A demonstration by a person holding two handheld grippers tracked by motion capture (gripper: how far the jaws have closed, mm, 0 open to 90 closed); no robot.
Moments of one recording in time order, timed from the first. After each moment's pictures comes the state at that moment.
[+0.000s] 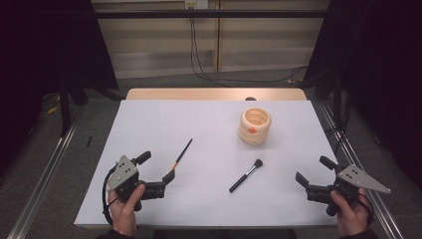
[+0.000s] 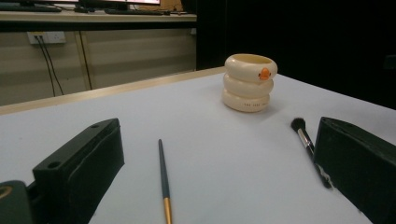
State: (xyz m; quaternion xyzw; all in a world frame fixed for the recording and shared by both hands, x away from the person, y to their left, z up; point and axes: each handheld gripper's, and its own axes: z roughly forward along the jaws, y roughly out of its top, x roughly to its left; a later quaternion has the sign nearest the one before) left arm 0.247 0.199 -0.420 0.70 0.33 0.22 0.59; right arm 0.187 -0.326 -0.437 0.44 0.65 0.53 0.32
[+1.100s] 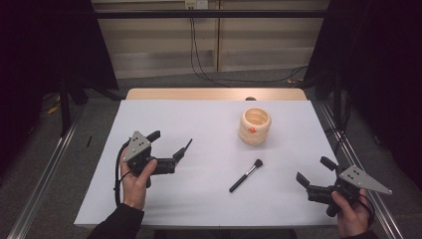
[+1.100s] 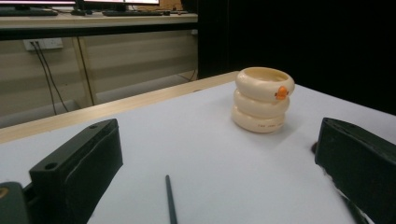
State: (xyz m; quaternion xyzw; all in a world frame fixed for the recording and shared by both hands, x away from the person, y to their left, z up) left arm 0.300 0.173 -0.402 0.72 0.32 0.23 0.58; right arm 0.185 -0.327 -0.438 0.44 0.64 0.54 0.32
